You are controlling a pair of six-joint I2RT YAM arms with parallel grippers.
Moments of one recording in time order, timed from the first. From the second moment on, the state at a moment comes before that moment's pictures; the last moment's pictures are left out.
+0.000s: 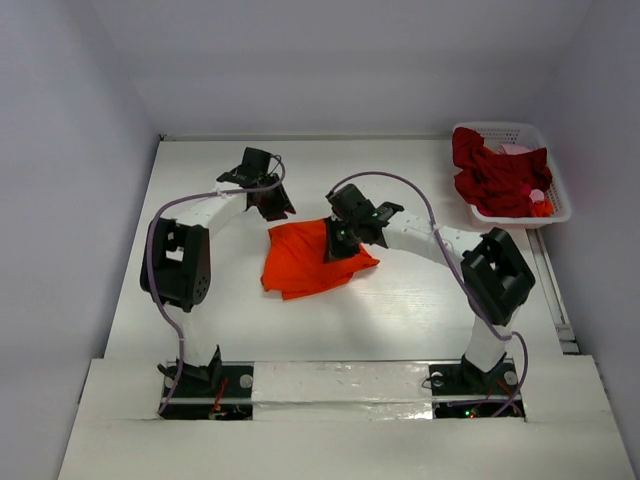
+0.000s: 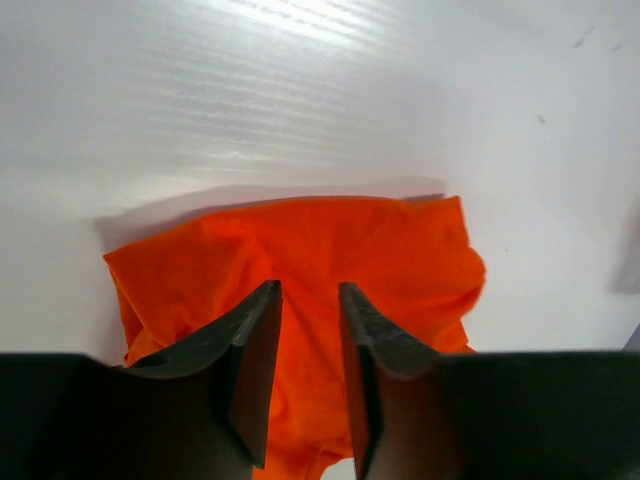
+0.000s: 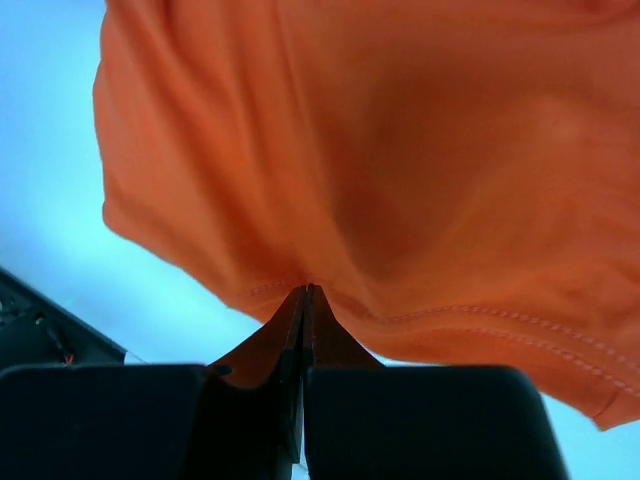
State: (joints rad) left arm -0.29 1.85 1.34 -0.47 0.19 -0.72; right arm 0.76 1.81 1.34 -0.49 -0.18 0.60
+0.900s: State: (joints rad) left arm -0.28 1.65 1.07 -0.44 0.18 -0.71; right arm 0.61 2.07 1.61 -0.53 -0.18 0.50
